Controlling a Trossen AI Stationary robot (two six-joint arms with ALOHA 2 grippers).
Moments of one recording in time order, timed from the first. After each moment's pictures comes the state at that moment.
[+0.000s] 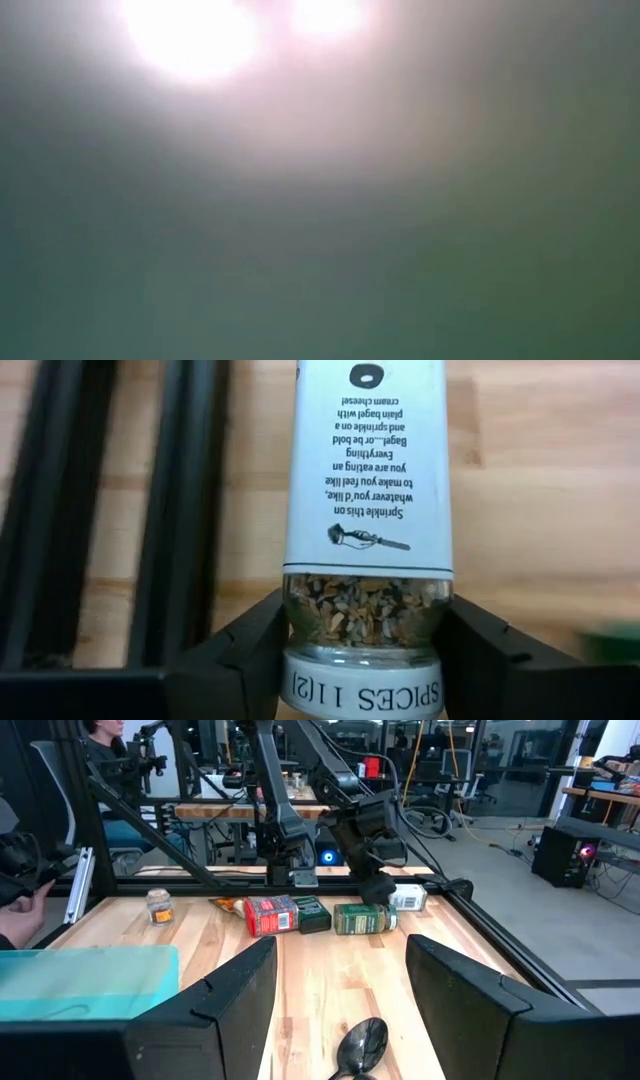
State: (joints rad) left arm 0.85 1.21 0.40 -0.38 -0.39 -0.62; right arm -0.19 0.79 0.34 0.40 -0.13 0.00
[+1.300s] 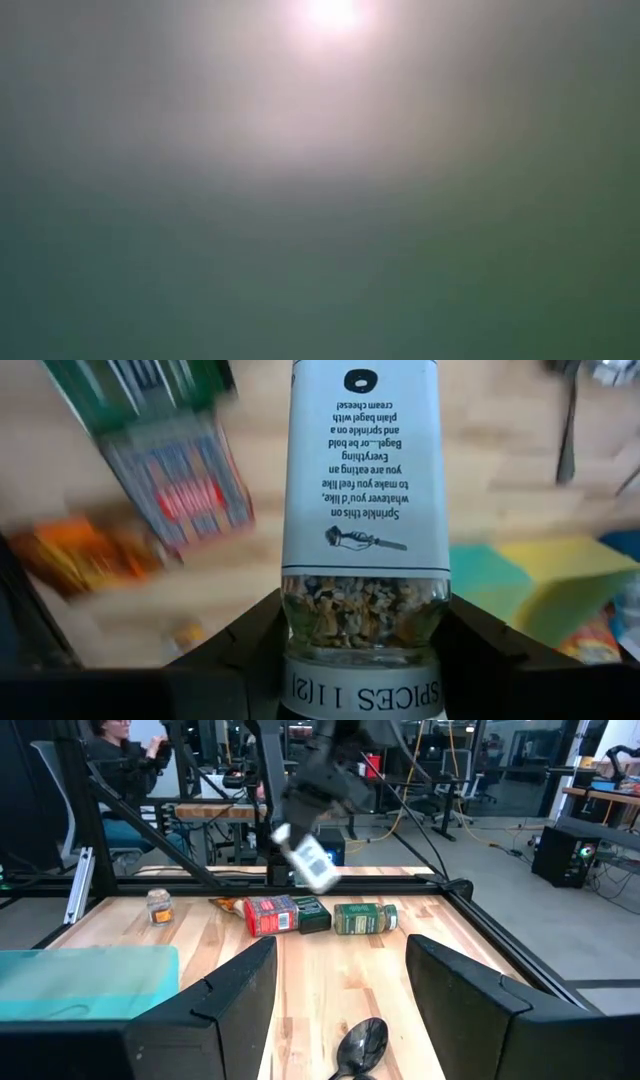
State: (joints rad) left arm 0.46 1.21 1.06 -1.27 0.49 -1.27; right arm -0.19 0.79 0.34 0.40 -0.13 0.00
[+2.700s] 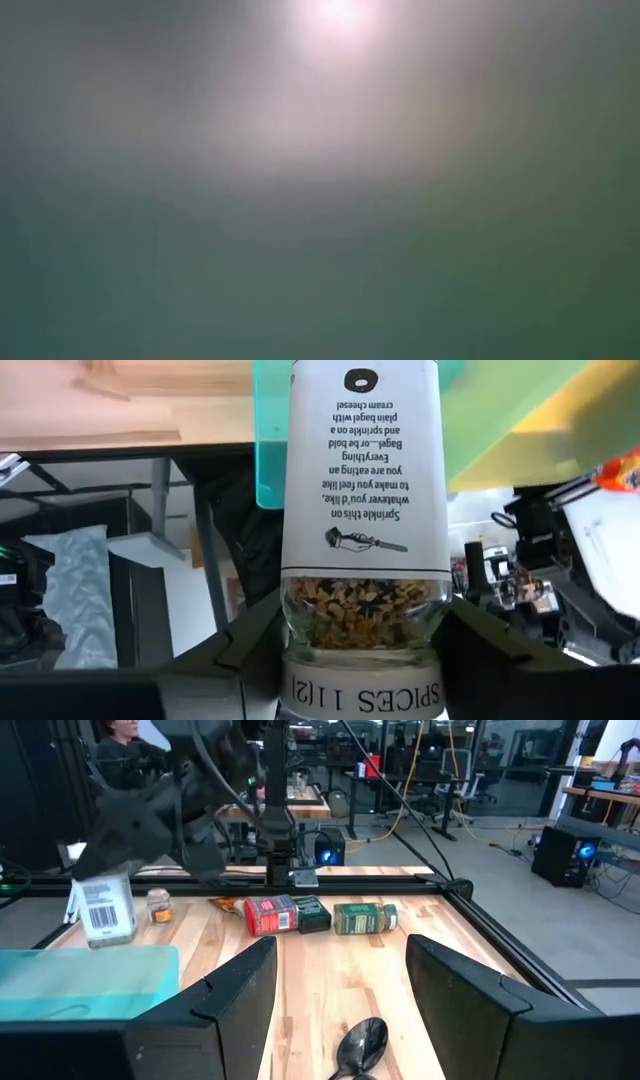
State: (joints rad) left arm -0.13 1.56 1.09 -0.48 0.87 -2.10; right arm -0.19 0.79 0.34 0.40 -0.13 0.00
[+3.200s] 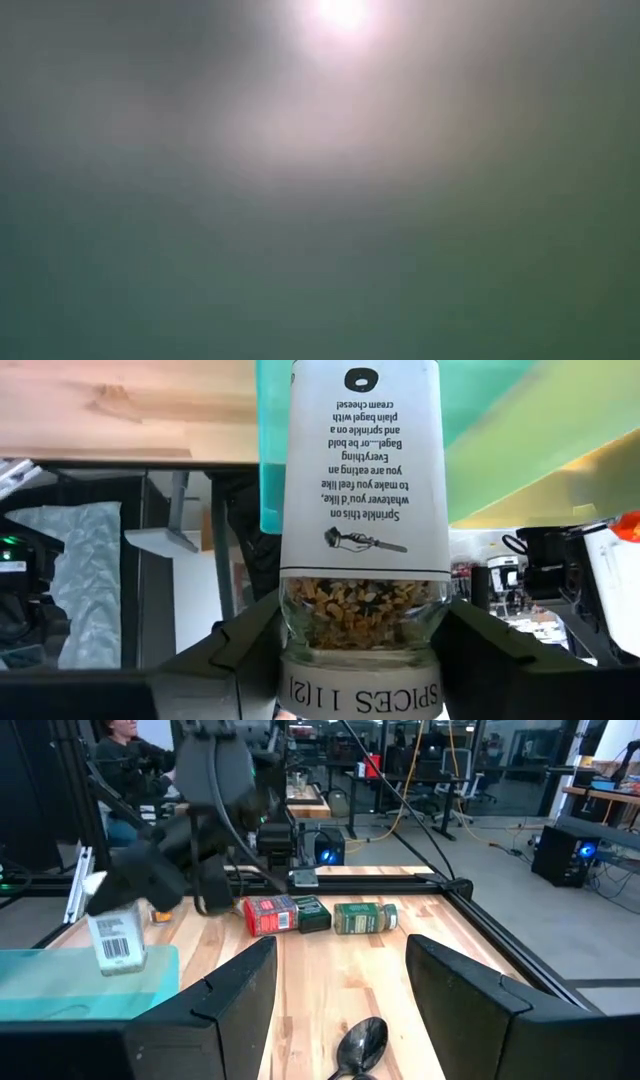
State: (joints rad) left arm -0.07 1.69 1.09 -0.47 0.95 -2.06; right arm -0.19 0.79 0.34 0.40 -0.13 0.00
